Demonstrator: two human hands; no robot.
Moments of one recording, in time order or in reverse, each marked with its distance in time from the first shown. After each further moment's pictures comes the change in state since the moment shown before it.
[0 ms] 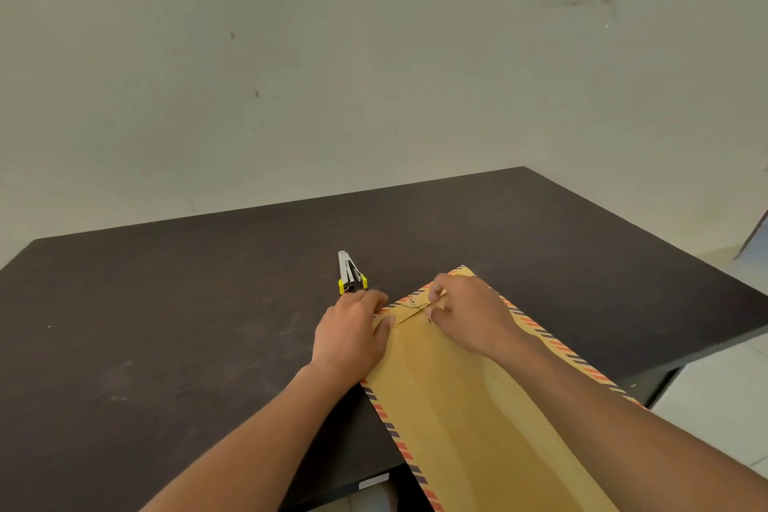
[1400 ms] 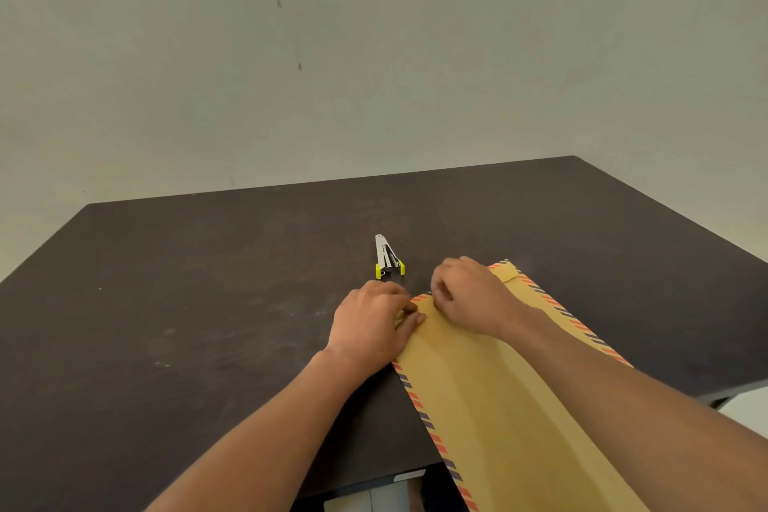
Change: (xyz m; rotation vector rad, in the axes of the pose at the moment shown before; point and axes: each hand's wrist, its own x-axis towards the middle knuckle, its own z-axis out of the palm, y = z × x) left_hand -0.009 -0.021 -0.010 0.046 0.059 0.124; right_hand 0.043 -0.020 0.032 -0.162 -0.065 -0.376
